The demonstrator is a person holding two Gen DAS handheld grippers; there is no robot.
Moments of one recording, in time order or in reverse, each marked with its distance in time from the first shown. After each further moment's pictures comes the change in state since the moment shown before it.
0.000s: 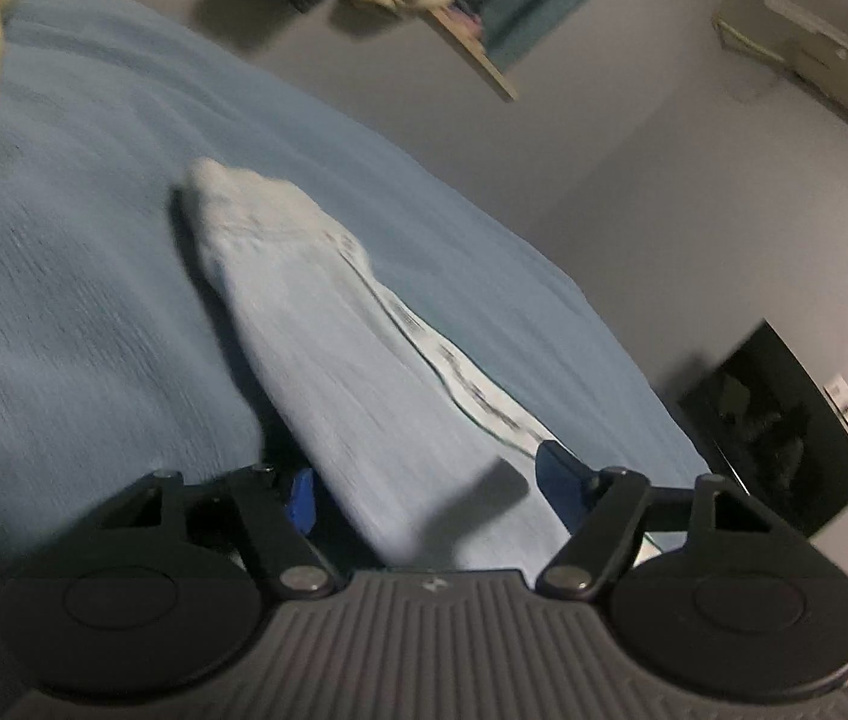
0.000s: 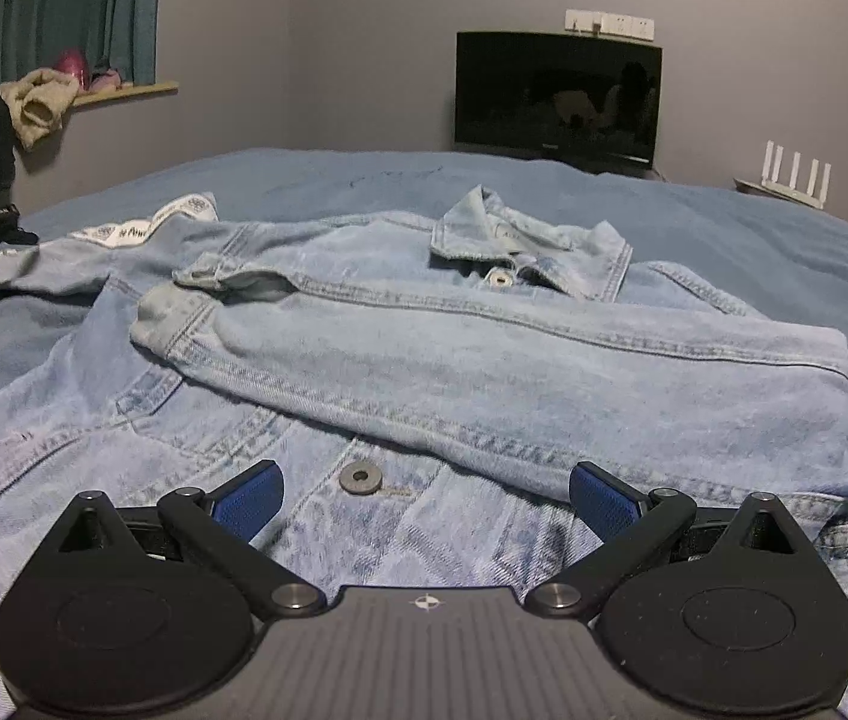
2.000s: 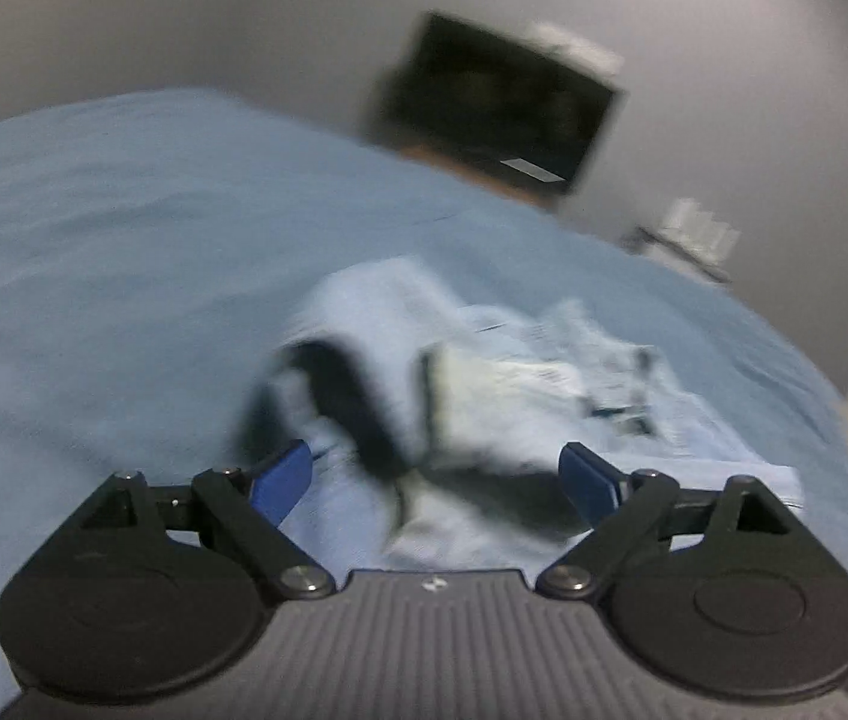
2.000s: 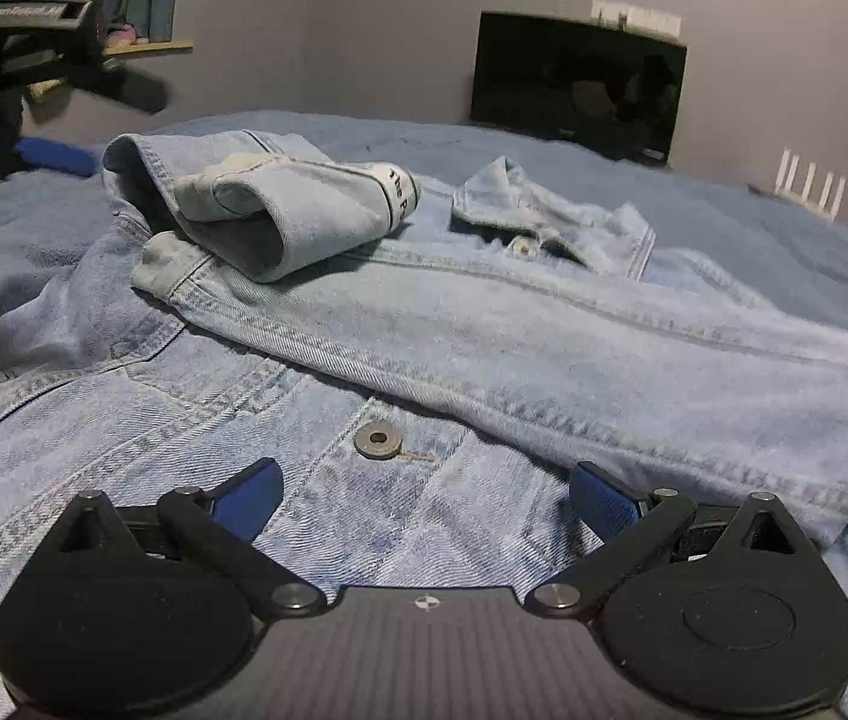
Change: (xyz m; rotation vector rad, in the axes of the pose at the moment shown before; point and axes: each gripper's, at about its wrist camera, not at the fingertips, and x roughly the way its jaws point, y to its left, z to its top) left arm -0.143 -0.188 -0.118 0.629 0.460 -0.343; right arm 0.004 0.016 -0.011 -0.110 0.015 -0.014
